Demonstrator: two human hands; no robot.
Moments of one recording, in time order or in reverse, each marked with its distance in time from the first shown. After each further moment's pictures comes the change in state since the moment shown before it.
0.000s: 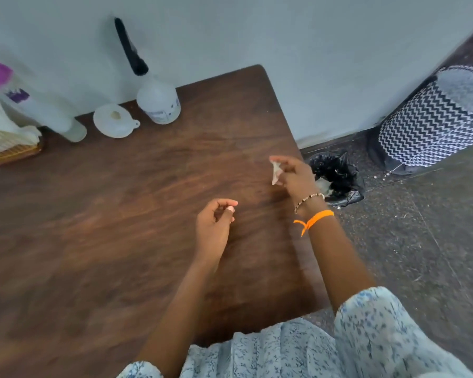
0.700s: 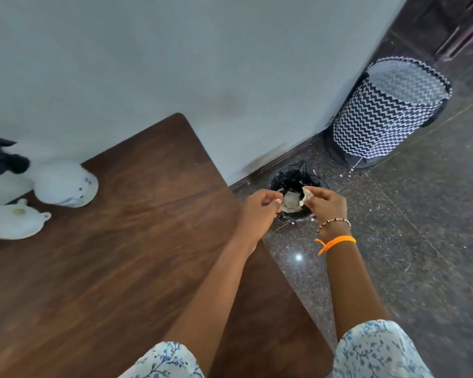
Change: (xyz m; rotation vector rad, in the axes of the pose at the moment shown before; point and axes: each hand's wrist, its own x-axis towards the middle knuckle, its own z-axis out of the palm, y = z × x) left_hand 0.082 0.074 0.213 0.233 -0.588 -0.047; right_hand 0.084 0.061 -0.151 0.202 0.511 0.319
